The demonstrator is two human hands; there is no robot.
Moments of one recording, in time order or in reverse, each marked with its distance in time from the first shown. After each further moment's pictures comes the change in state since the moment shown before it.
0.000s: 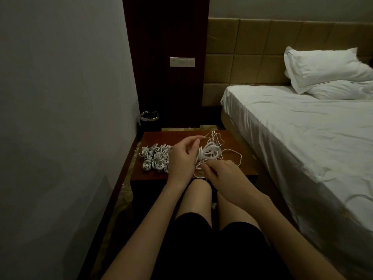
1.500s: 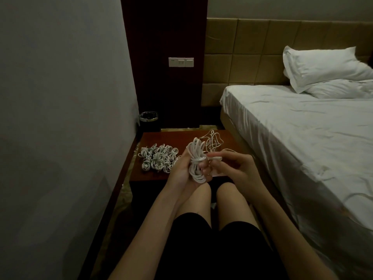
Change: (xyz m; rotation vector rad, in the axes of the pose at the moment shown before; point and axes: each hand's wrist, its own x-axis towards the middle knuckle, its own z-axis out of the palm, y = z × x) left_hand -0.025 0.022 -0.006 -0.935 -0.420 -0.533; right_hand -0.017 0.009 -0.018 0.871 0.191 -0.062
